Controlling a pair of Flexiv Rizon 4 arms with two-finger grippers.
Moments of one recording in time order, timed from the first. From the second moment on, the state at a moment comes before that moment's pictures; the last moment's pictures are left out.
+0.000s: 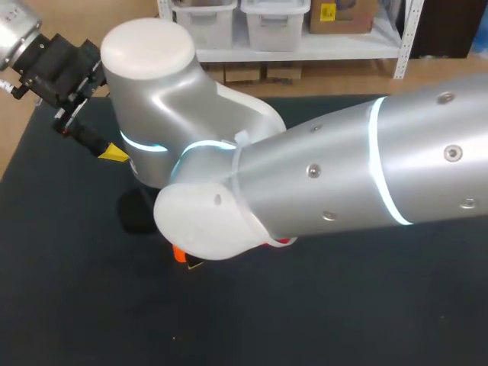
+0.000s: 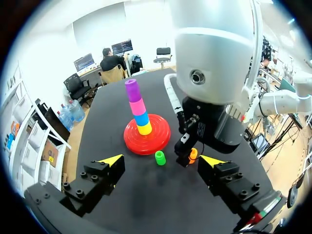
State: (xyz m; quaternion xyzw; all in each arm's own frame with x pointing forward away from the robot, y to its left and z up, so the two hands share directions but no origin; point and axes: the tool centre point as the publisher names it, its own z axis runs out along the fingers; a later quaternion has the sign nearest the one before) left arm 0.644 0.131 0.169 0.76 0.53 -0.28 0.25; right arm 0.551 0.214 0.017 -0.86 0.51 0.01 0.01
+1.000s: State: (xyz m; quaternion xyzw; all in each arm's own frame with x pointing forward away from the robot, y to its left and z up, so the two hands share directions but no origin) left arm 0.644 0.131 0.169 0.76 0.53 -0.28 0.25; right arm 0.557 0.216 0.005 -0.85 0.52 0.01 0.00
